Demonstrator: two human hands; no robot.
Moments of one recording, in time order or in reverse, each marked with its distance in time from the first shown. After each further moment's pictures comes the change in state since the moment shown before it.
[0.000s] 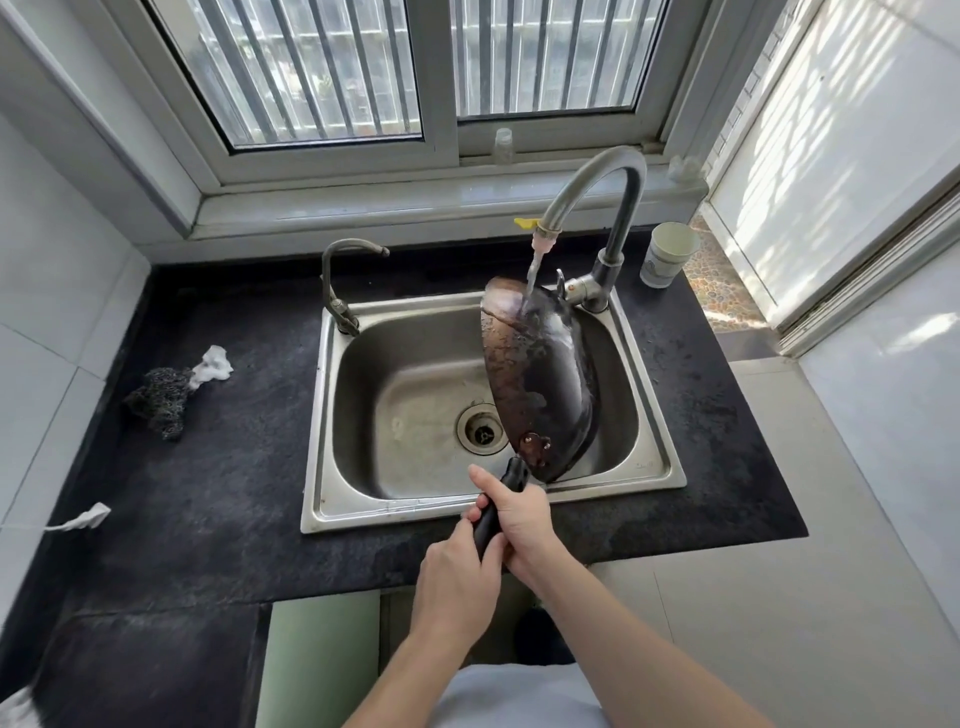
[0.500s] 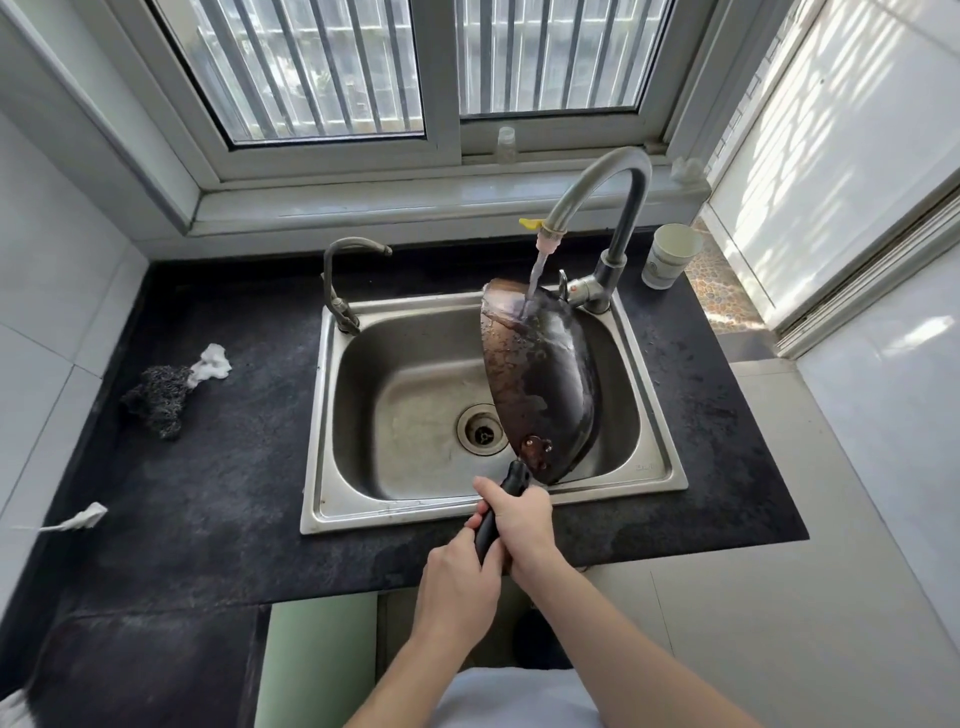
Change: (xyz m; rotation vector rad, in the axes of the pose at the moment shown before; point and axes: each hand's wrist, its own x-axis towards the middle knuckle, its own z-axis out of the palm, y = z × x) left_hand 0.005 -0.007 0.004 -0.044 -0.038 -0.029; right_hand 0.002 0.006 0.003 -0.173 0.144 -0.074
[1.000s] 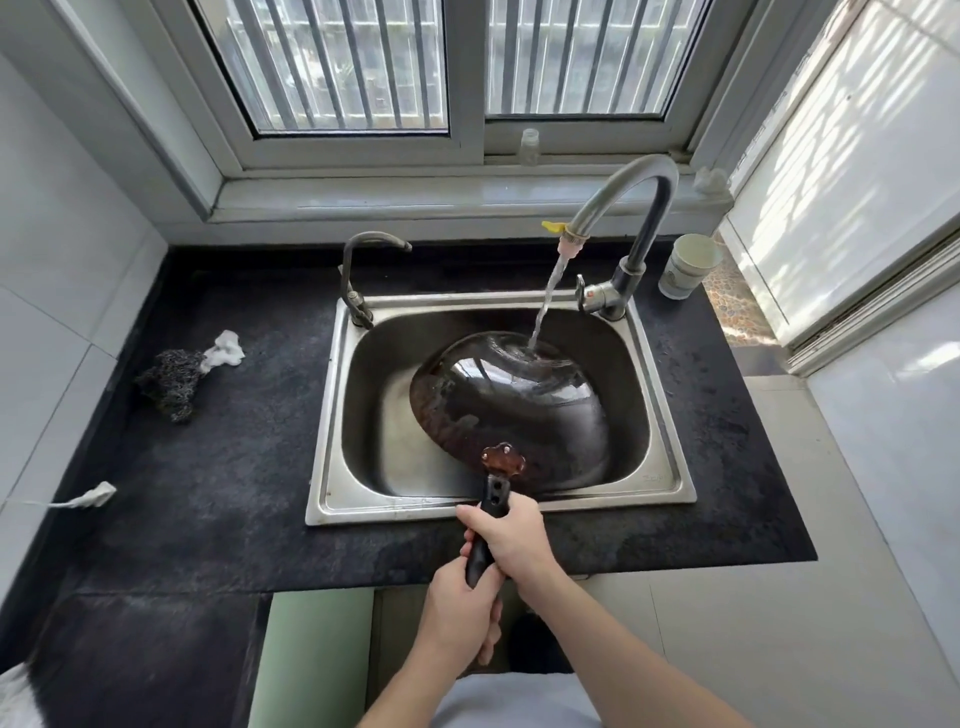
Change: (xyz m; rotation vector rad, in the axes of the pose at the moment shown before) left_hand -0.014 -0.013 0.002 -0.539 -0.234 -0.329; right_hand 0.001 0.014 -0.004 -0.367 -0.157 -0.156
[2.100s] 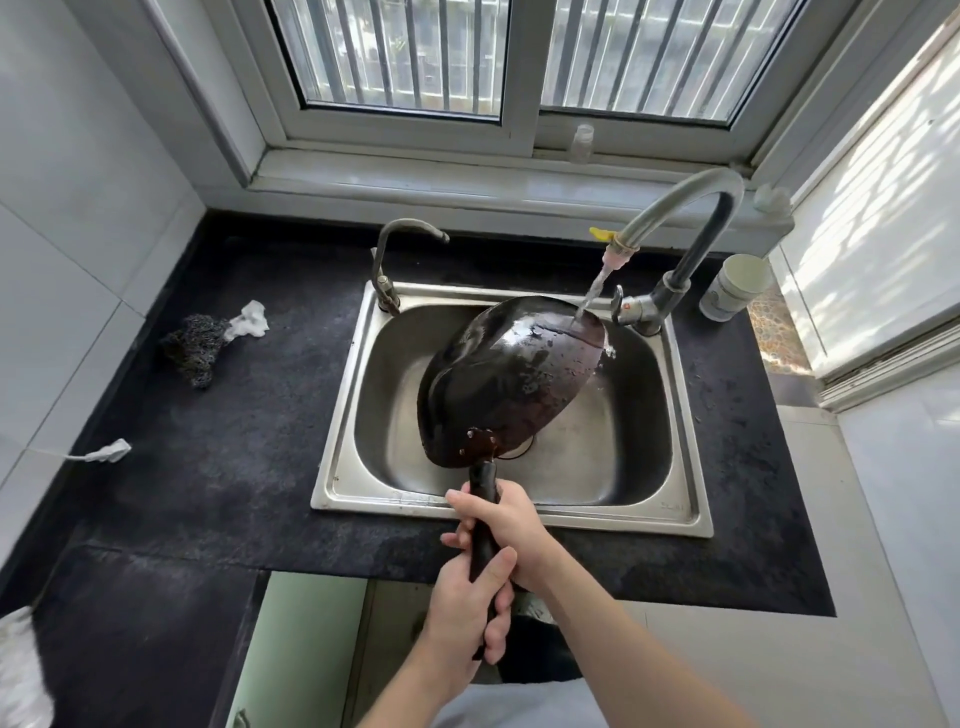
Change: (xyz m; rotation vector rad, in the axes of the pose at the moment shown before) left_hand -0.004 0.020 0.009 -0.570 -0.063 -0.023; right_hand 0.020 -0.027 0.004 0.180 -0.413 0.070
